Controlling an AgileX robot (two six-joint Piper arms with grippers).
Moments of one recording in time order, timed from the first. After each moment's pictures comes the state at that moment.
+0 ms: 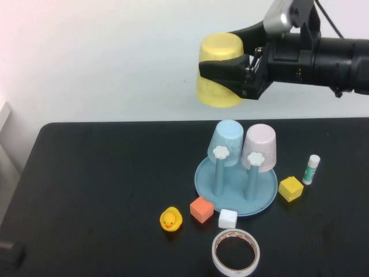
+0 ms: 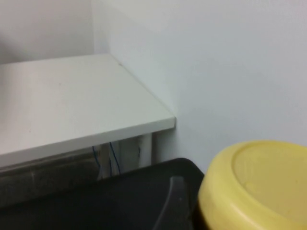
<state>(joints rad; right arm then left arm) 0.29 1.80 -1.38 1.70 0.81 -1.95 -0.87 0.55 -0.40 -1.75 -0.71 1.78</state>
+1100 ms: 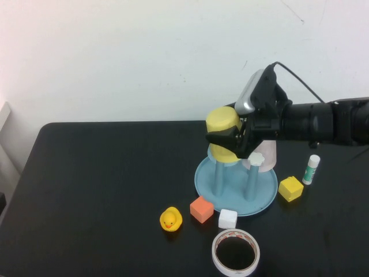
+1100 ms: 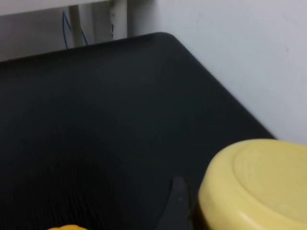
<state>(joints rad) 0.29 2.08 -1.34 1.71 0.69 -2.21 -0.88 0.35 -0.32 -1.79 -0.56 1.87</state>
